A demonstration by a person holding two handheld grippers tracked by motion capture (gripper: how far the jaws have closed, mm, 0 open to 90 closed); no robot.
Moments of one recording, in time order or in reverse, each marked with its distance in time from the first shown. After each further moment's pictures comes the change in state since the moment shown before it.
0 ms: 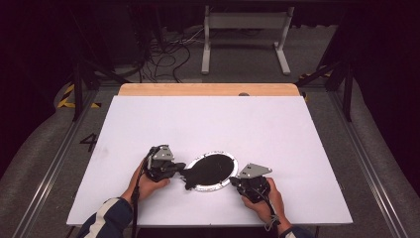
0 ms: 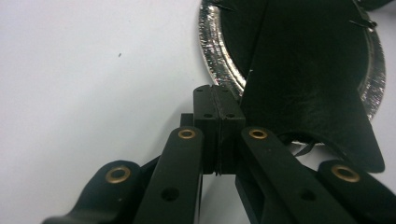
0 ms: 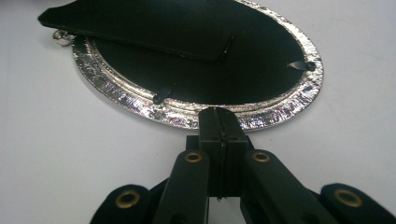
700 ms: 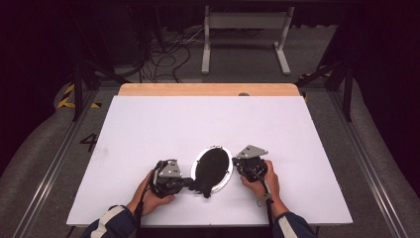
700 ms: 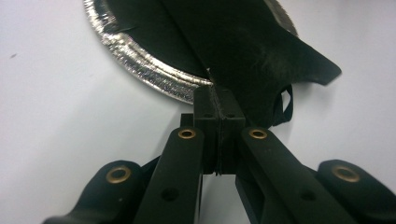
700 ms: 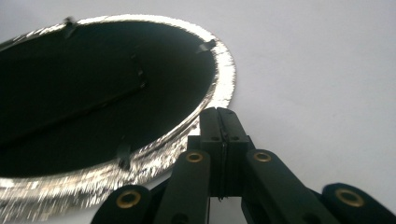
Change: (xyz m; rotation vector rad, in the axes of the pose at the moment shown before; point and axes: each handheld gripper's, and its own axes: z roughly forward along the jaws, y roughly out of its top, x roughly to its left) left arm -0.050 -0.004 0.004 -0.003 -0.075 0.077; right arm -0.042 0.025 0.030 -0.012 -0.135 0.033
